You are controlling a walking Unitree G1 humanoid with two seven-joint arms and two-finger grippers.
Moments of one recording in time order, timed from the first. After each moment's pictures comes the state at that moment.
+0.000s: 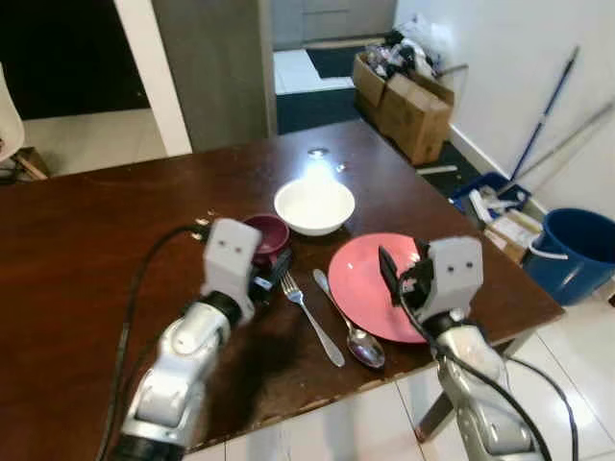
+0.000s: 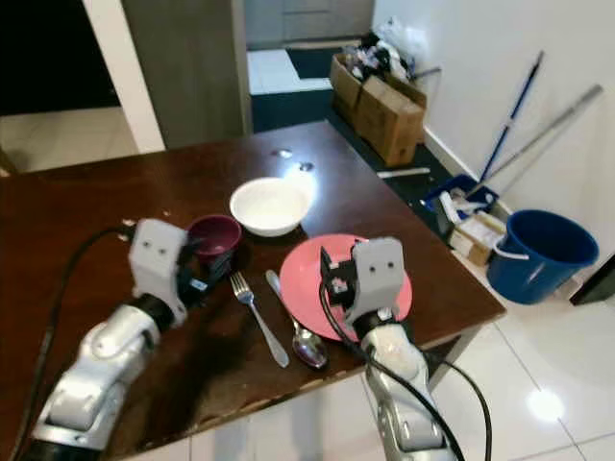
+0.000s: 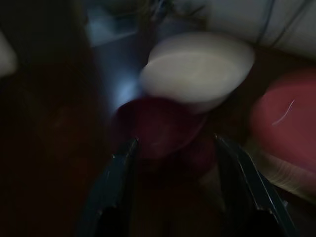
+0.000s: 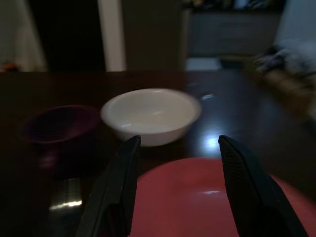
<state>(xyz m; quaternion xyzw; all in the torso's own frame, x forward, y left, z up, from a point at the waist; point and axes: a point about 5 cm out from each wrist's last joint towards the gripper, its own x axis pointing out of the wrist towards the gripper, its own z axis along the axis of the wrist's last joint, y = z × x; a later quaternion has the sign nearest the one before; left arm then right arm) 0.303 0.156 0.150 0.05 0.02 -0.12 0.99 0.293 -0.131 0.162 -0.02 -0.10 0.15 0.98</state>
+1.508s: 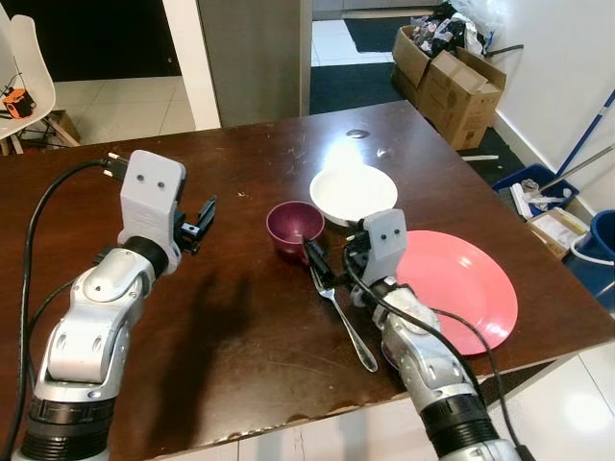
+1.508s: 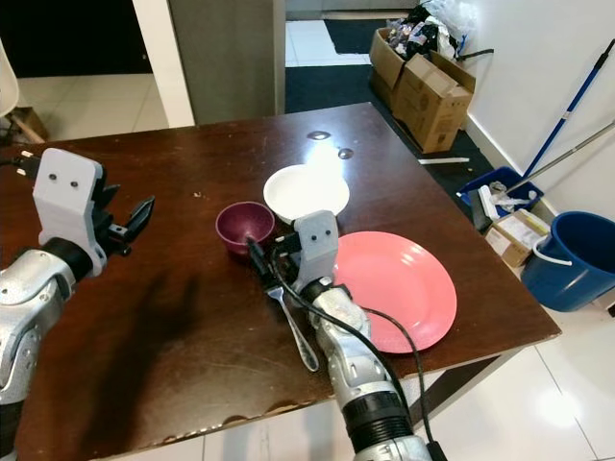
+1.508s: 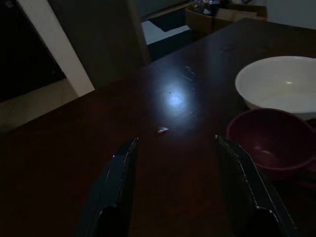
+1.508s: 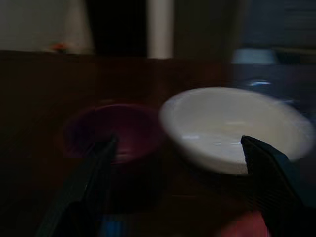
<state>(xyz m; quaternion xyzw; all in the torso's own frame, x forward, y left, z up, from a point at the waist) 0.313 0.176 0.239 0.11 -0.07 -0.11 0.98 0.339 -0.116 0.173 -0.05 -0.11 0.15 0.98</state>
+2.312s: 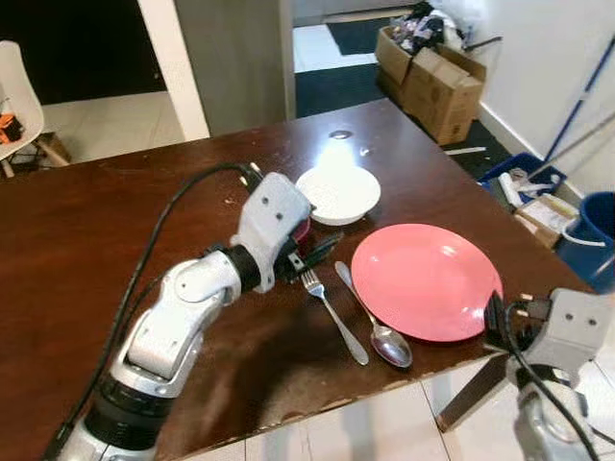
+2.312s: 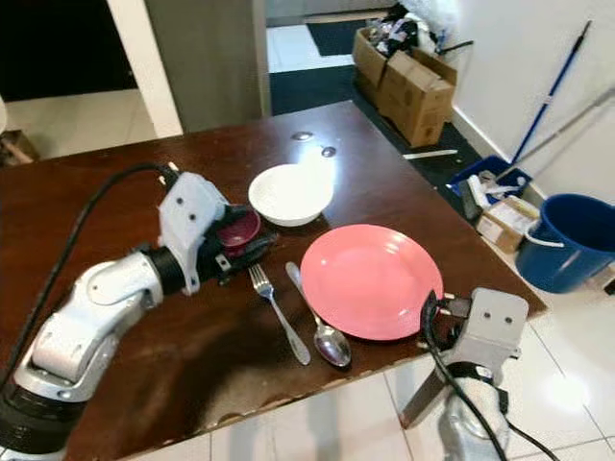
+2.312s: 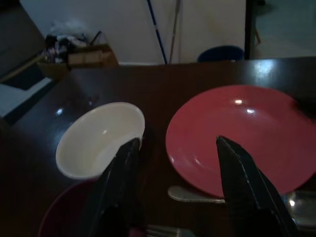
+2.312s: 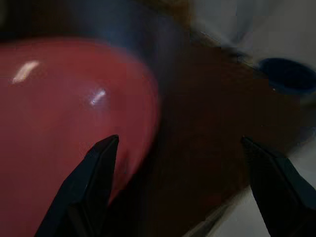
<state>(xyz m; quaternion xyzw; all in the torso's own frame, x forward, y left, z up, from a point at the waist) 0.305 0.083 0.235 0.15 -0.11 -0.38 0.90 0.261 -0.252 0.118 -0.07 0.02 -0.12 0.99</state>
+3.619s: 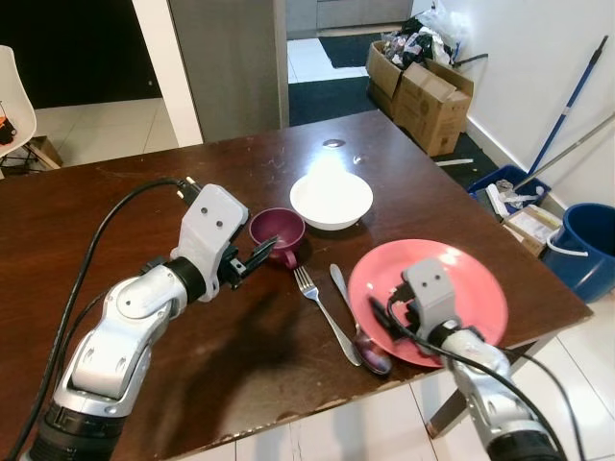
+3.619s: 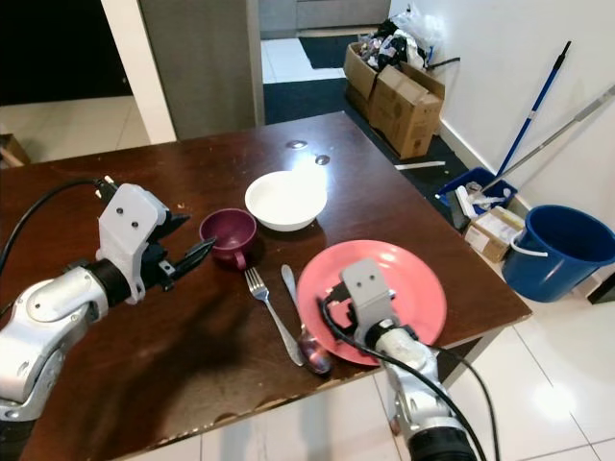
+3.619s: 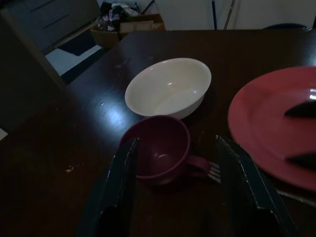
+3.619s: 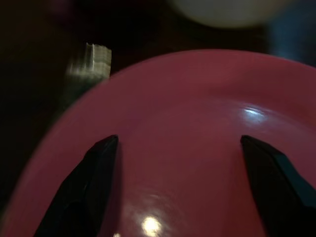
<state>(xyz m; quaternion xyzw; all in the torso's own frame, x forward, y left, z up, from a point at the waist) 0.302 0.143 0.220 0.17 -0.06 -0.28 0.94 0.319 -0.148 0.096 -0.08 0.07 0.25 0.96</state>
